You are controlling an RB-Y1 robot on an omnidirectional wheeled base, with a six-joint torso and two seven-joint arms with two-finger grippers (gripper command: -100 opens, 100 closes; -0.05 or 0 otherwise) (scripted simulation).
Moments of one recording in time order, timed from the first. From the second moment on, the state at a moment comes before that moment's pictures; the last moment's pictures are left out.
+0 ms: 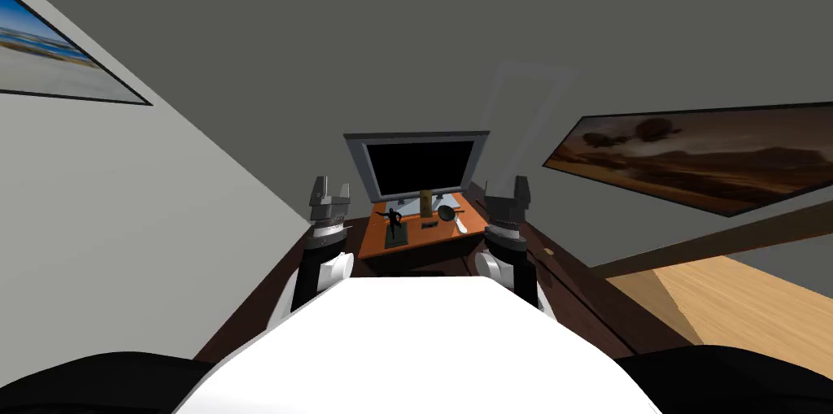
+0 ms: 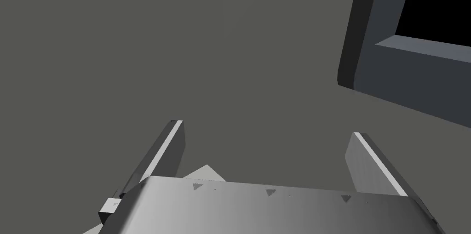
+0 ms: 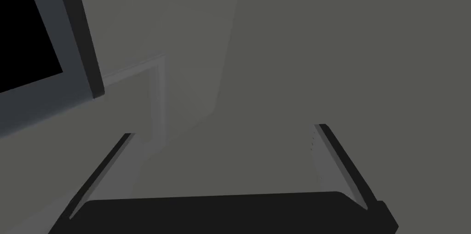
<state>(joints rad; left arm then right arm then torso) 0.49 -0.02 0.06 -2.38 -0.10 -0.42 0.14 0.49 -0.02 0.00 -2.34 -0.12 -0.58 0.09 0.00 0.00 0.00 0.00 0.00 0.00</state>
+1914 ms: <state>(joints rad) 0.49 -0.02 0.06 -2.38 -0.10 -0.42 0.14 0.63 -0.50 0.21 -1.85 0.00 -0.59 0.19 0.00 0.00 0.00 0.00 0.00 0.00</state>
